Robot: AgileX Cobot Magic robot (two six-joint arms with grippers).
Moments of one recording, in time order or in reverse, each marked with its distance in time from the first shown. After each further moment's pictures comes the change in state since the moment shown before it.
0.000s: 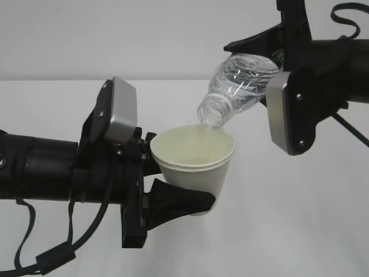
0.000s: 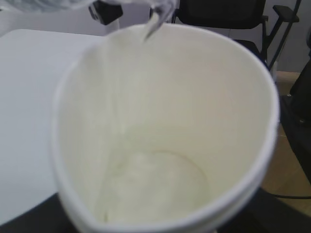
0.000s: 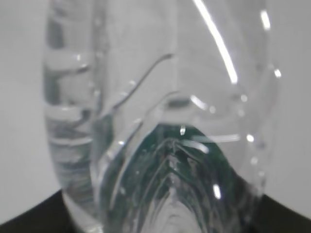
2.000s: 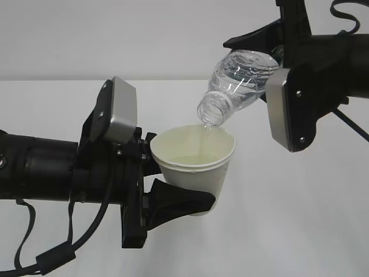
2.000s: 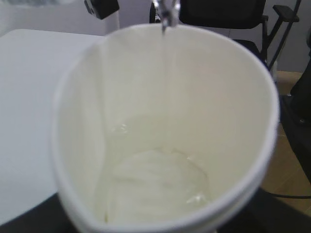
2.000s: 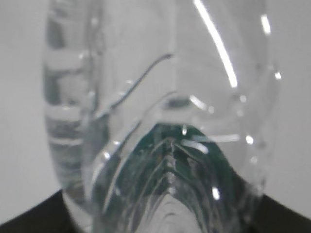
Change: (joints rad) left arm 0.000 0.000 0.000 0.000 0.000 0.000; right arm 0.000 0.000 -0.018 -0.031 0.008 0.009
